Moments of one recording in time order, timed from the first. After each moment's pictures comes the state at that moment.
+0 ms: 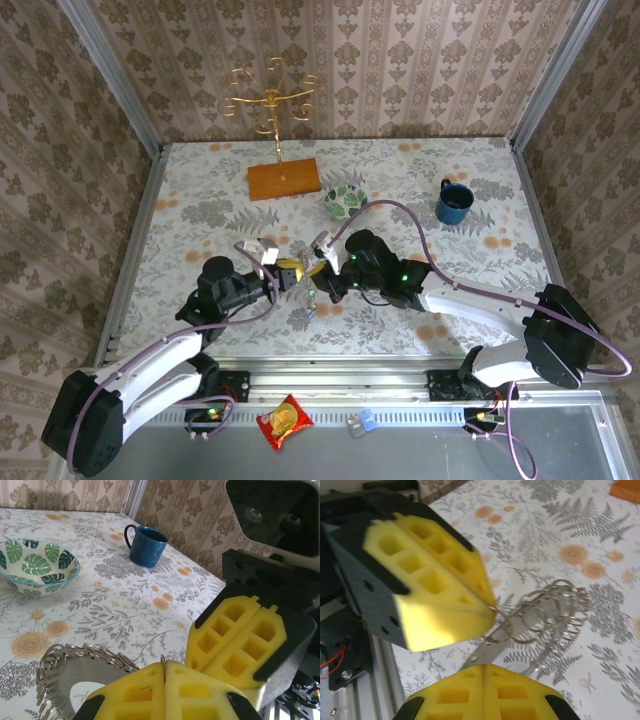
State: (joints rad) left arm -0.59 0.85 0.27 0.41 0.56 -0.32; right arm 0.88 1.36 0.85 -0.04 -0.21 0.14
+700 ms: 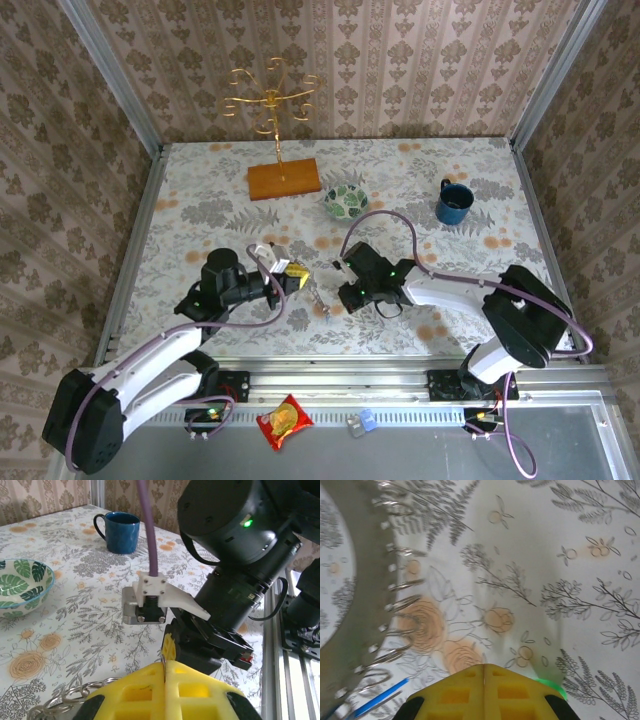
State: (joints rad) left arm -0.59 0.87 0.36 0.24 0.69 0.00; right arm 0.81 1.54 0.80 -0.30 -0.12 0.35
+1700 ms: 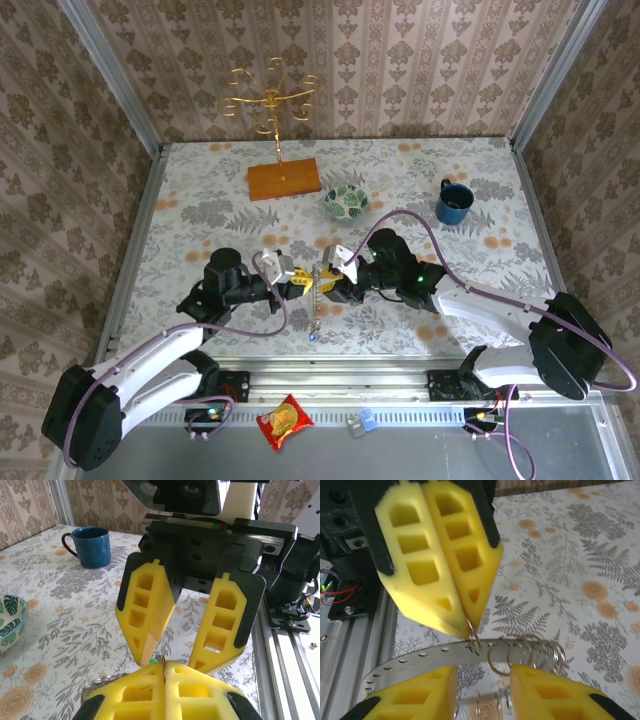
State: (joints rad) left arm -0.62 0.89 0.37 0.26 0.77 0.16; right arm 0.77 1.30 0.72 0.08 -0.52 -0.29
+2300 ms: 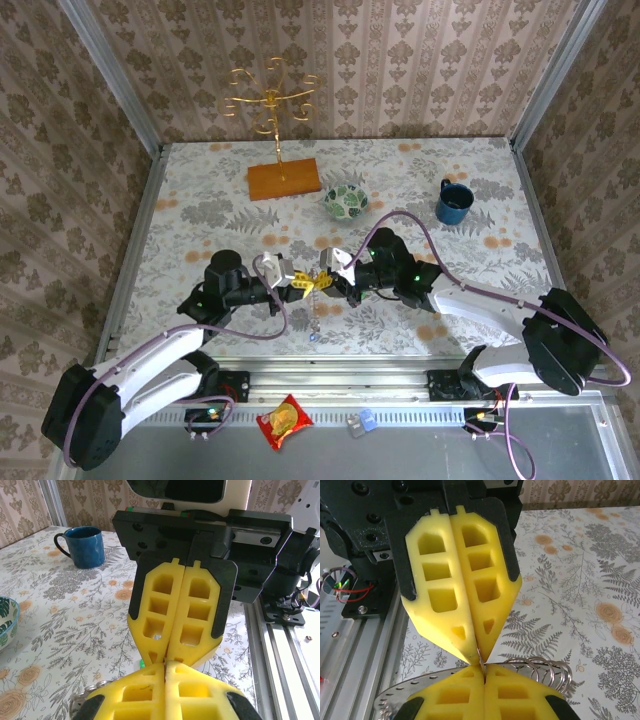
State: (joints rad) left arm -0.62 0.89 0.34 0.27 0.79 0.18; right arm 0.78 1.33 0.72 0.13 -0.59 -0.33
